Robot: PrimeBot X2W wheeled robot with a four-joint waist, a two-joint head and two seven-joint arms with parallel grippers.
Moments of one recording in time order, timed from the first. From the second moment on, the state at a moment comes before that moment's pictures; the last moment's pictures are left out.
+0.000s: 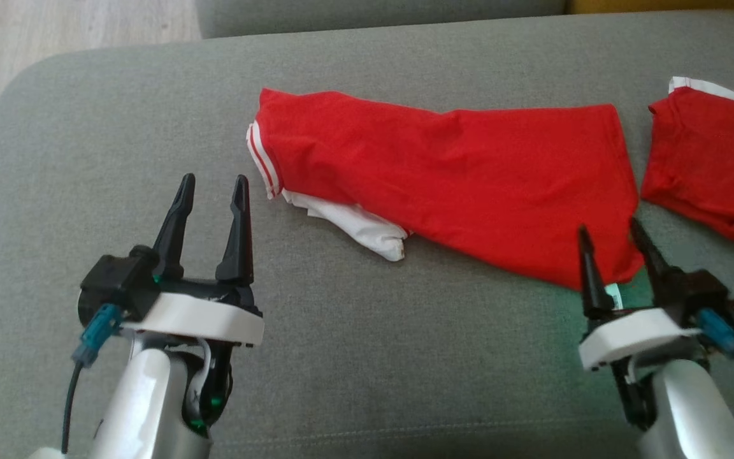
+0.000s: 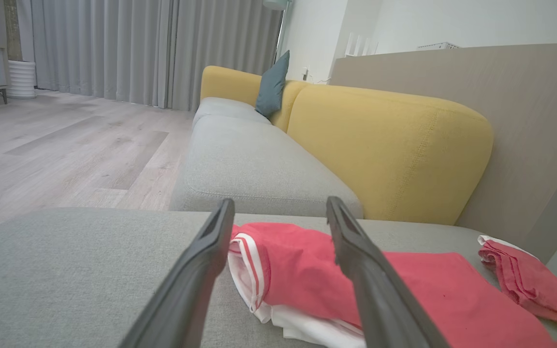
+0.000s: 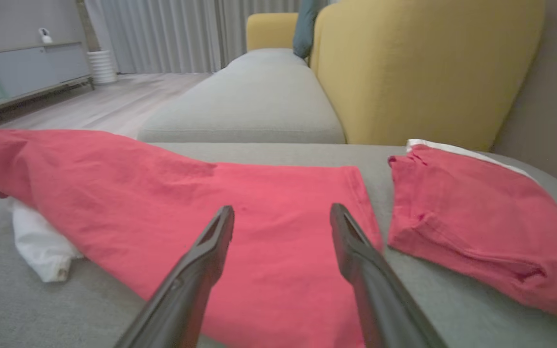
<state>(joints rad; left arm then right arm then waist) -0.18 0.04 -0.22 0.11 -0.27 -0.01 -0.25 -0.18 -0.06 -0.01 0.38 0.01 0.12 -0.19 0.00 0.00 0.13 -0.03</state>
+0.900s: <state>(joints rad) -0.20 0.04 -0.24 0.13 -0.25 -0.03 -0.25 -0.23 -0.05 -0.19 0.62 0.20 0.12 -0.12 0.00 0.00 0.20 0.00</state>
